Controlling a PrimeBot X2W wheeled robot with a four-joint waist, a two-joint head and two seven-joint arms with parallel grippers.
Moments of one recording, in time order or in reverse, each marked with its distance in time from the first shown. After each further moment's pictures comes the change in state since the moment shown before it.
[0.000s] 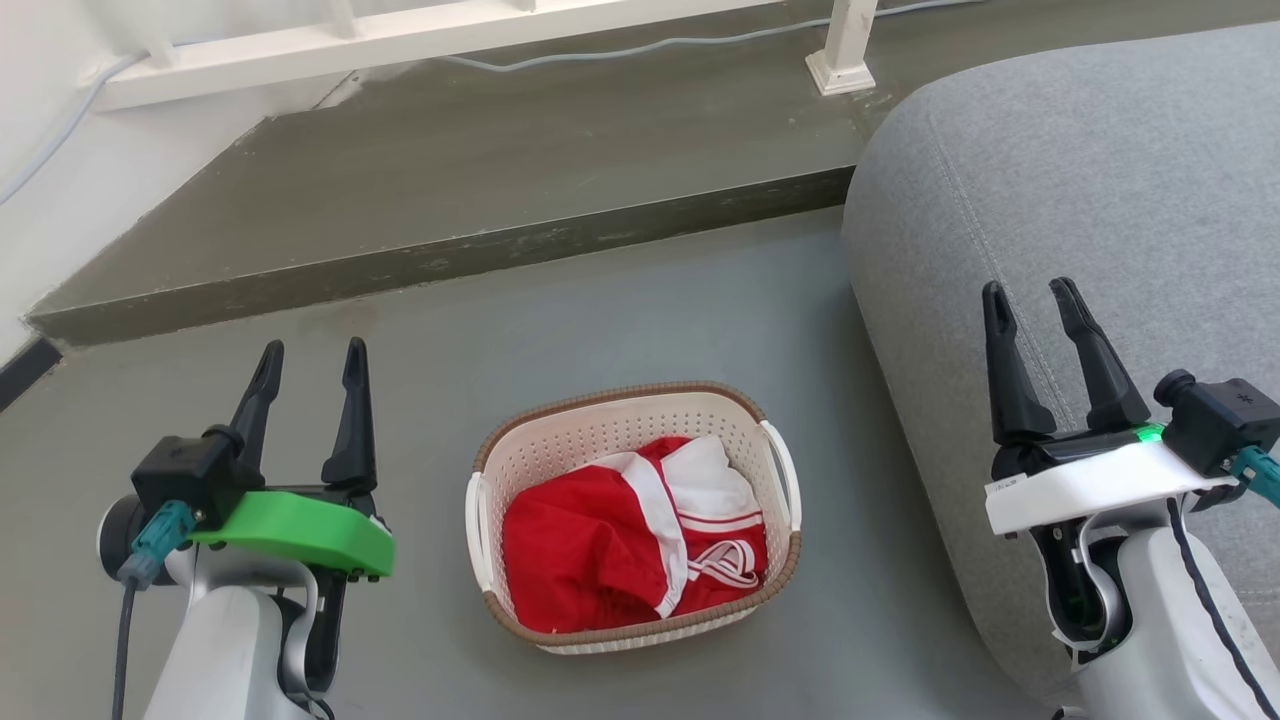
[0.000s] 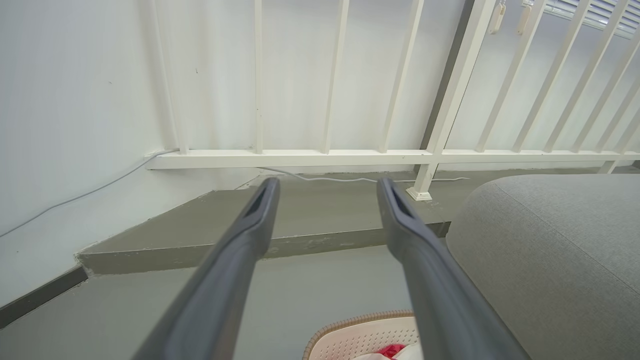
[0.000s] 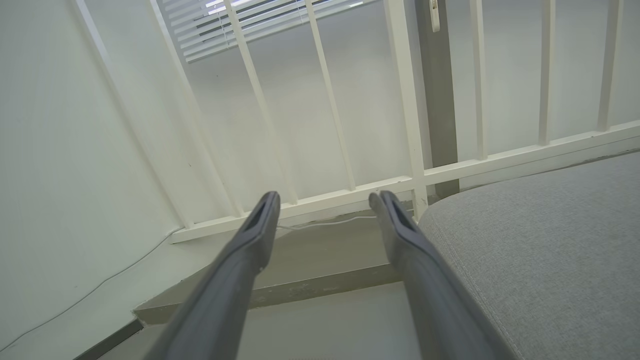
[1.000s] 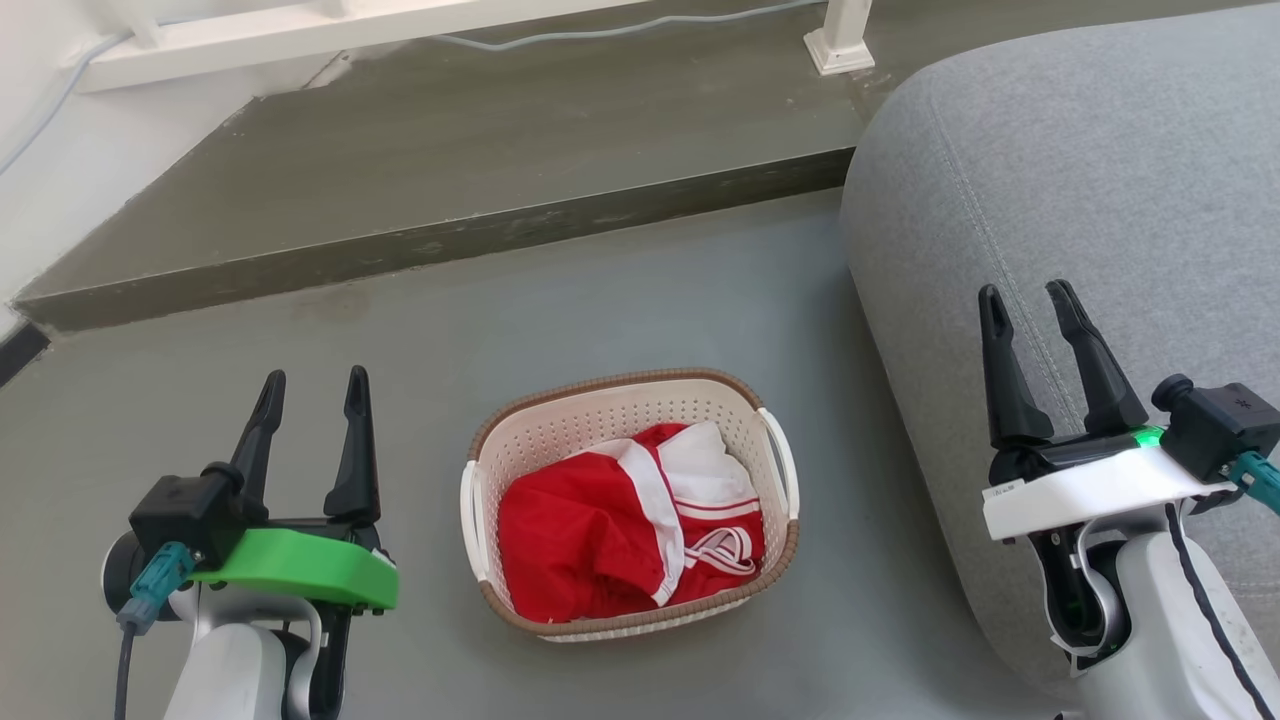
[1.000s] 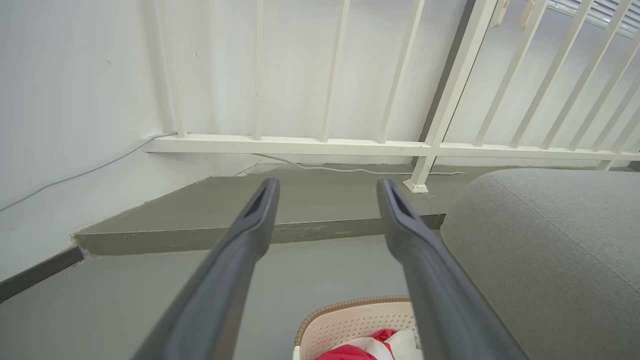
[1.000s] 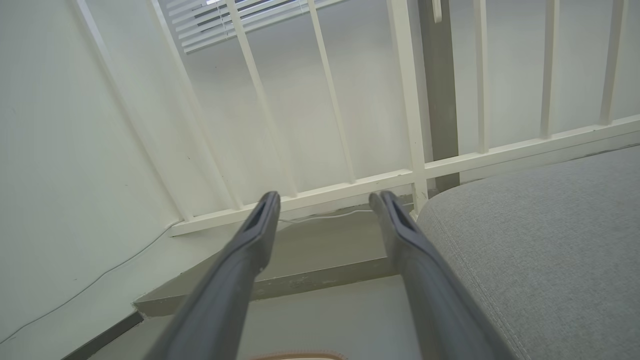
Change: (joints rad) left arm 0.084 -0.019 0.026 -0.082 0.008 -0.001 0.000; right arm 0.014 0.001 0.007 -0.021 -0.007 0.000 0.000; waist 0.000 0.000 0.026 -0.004
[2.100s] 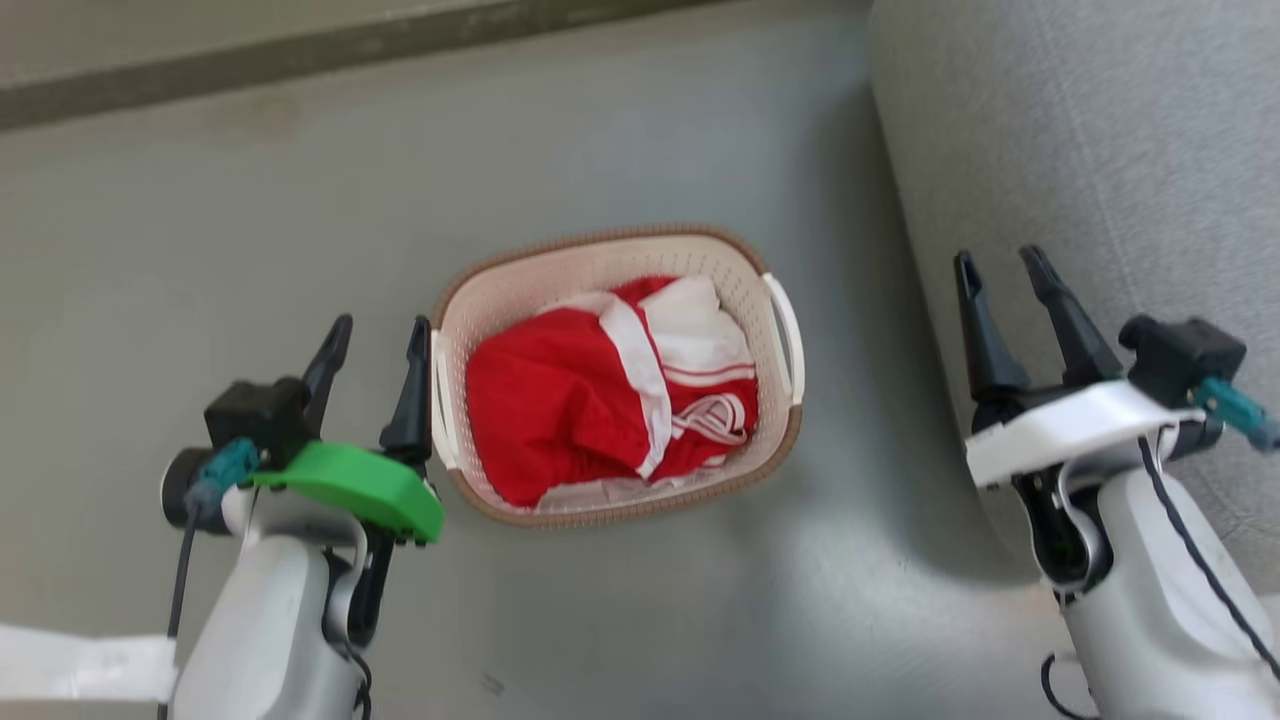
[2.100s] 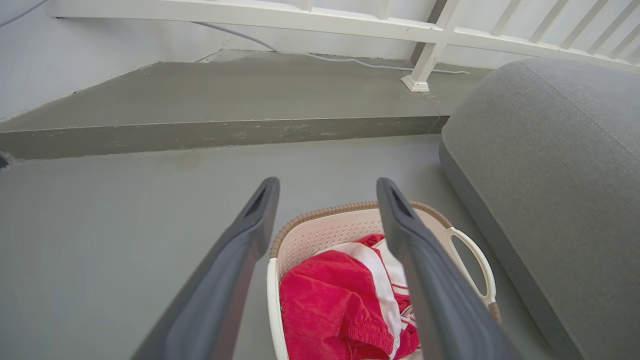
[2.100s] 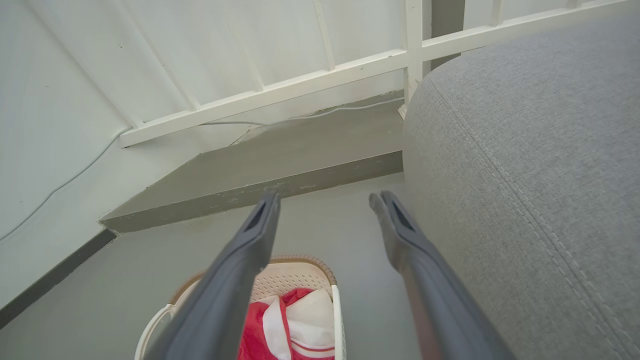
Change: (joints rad) left arm -0.180 -0.004 -0.109 0.184 -0.024 -0.009 0.043; right arm -0.139 -0.032 0.048 0.179 0.024 0.000 0.014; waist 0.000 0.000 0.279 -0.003
